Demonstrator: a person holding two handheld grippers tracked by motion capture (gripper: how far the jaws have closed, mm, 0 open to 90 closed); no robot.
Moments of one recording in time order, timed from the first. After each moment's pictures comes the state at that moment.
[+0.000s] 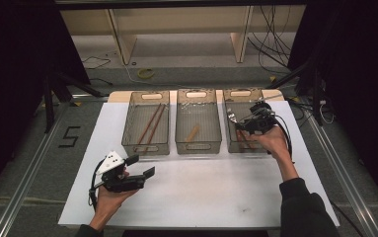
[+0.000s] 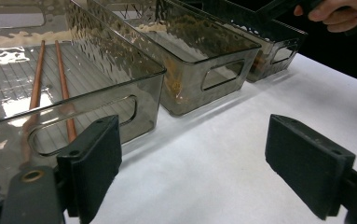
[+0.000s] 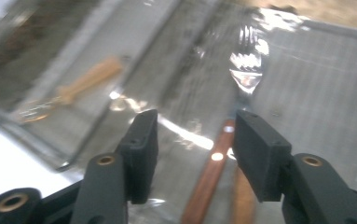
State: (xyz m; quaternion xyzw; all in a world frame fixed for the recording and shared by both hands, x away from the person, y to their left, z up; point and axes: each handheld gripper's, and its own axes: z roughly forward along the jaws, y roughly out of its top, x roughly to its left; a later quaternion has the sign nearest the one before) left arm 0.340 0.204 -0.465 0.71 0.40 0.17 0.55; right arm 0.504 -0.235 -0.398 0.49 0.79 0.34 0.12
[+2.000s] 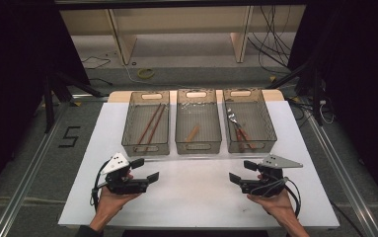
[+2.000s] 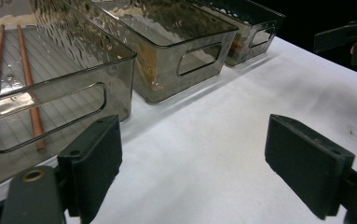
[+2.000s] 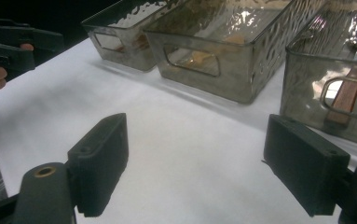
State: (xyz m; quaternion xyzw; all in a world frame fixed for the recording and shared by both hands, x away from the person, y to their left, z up) left arm 0.339 0.196 -0.466 0.74 0.37 0.13 0.54; right arm 0.333 -0.235 -0.446 0.40 0.76 0.50 0.12
